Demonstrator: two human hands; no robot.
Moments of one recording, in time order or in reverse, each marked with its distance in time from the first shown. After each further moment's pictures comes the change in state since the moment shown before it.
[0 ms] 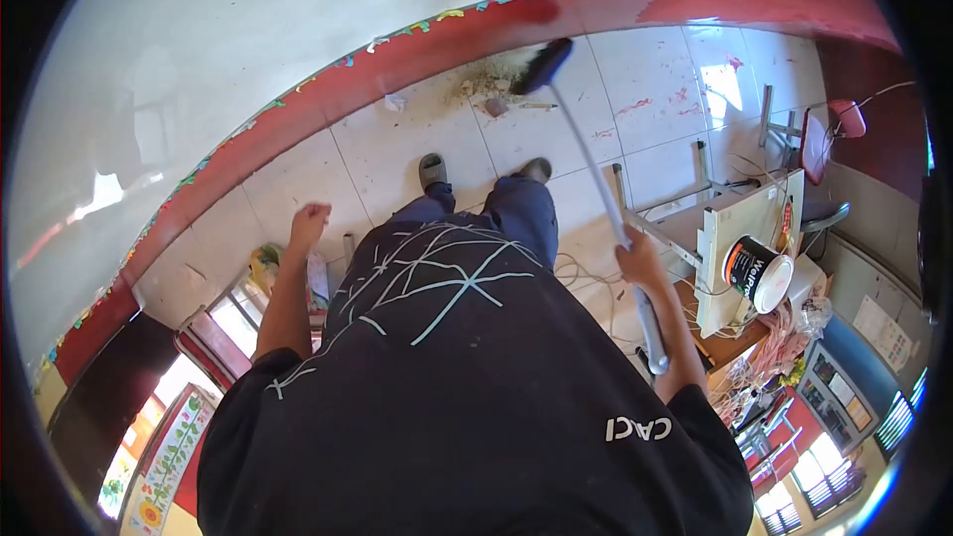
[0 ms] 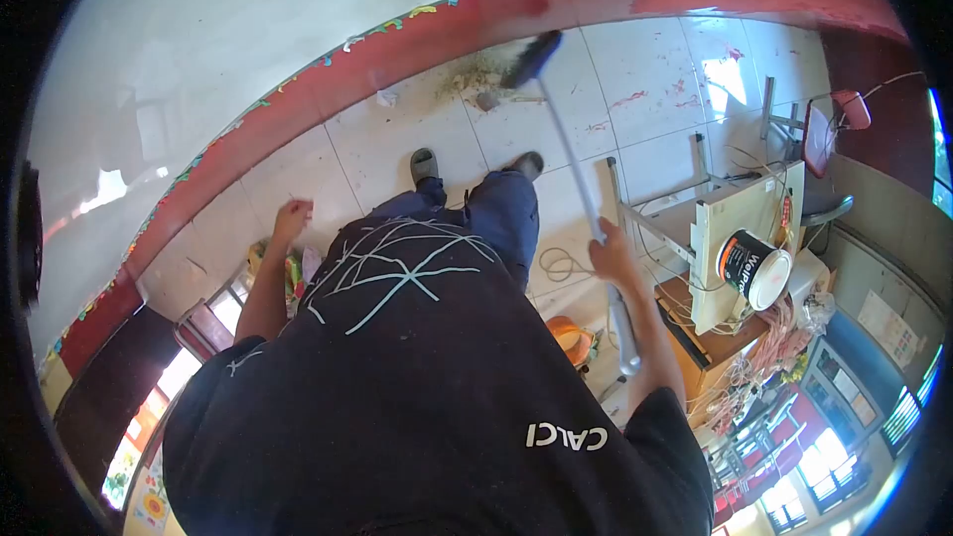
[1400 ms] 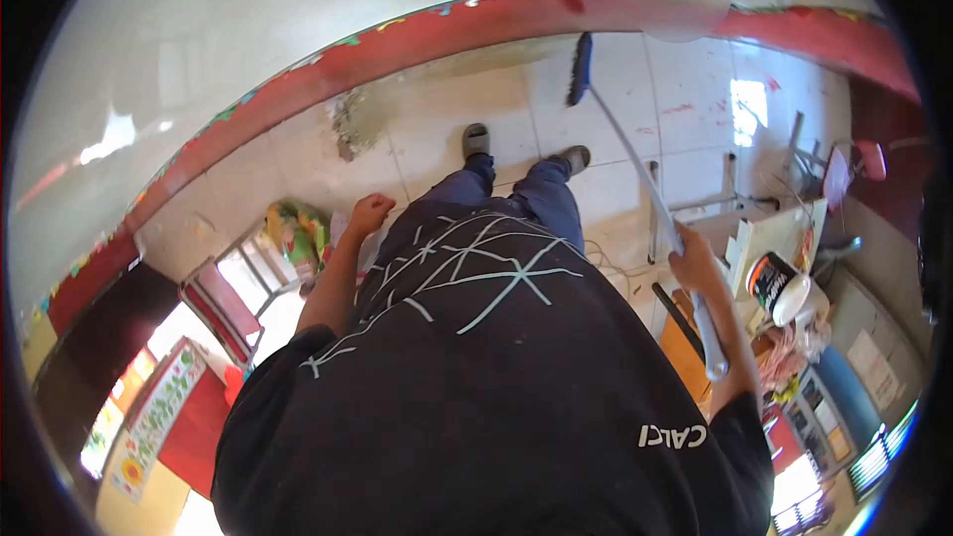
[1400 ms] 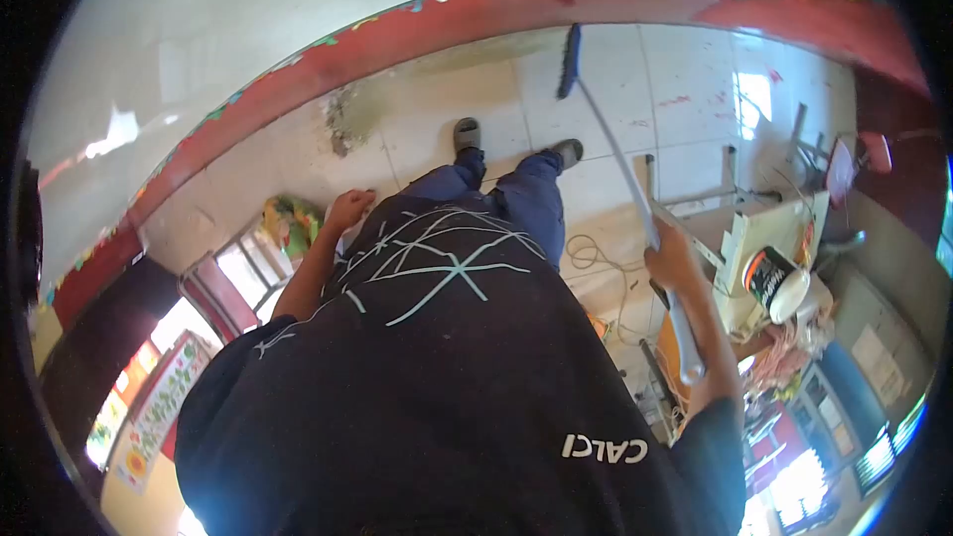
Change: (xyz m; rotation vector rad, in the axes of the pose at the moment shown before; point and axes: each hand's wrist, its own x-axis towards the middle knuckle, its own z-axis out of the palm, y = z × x) left_hand -0.029 -0.092 0.003 0.072 -0.173 0.013; right_hand -0.041 -0.069 0.006 -0.344 -0.141 -0.196
